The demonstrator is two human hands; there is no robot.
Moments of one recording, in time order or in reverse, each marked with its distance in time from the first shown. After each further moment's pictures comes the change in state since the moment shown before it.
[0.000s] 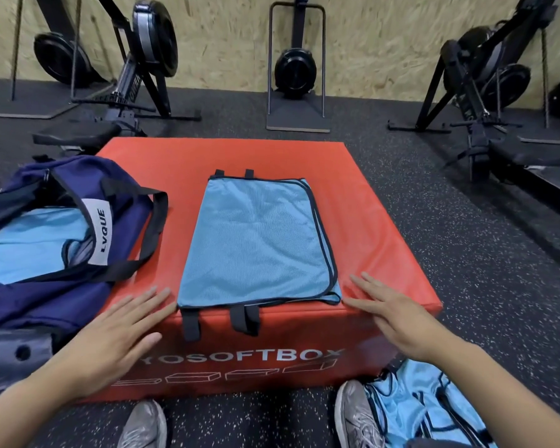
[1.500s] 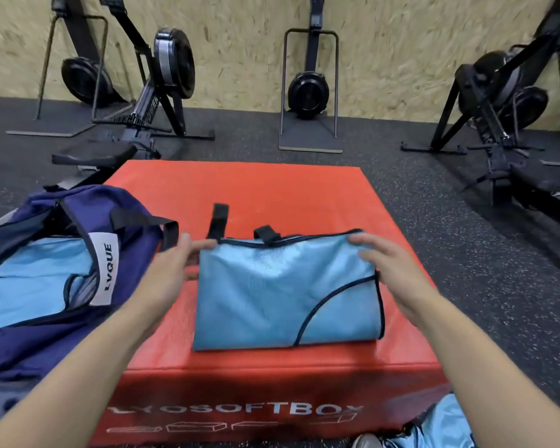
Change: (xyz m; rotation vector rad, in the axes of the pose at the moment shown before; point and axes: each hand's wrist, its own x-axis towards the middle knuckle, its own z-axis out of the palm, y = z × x) left_hand 0.160 0.026 -0.078 -1.268 0.385 -0.583; right_hand 0.135 -0.042 -0.077 0.997 0.437 0.376
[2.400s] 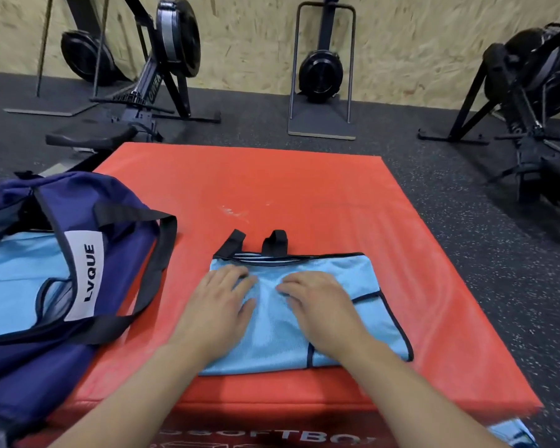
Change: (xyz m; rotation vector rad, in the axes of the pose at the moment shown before) left_hand 0.034 -0.087 0.043 1.201 -0.115 0.569; right_hand 0.024 0.056 0.126 -0.916 -0.177 -0.636
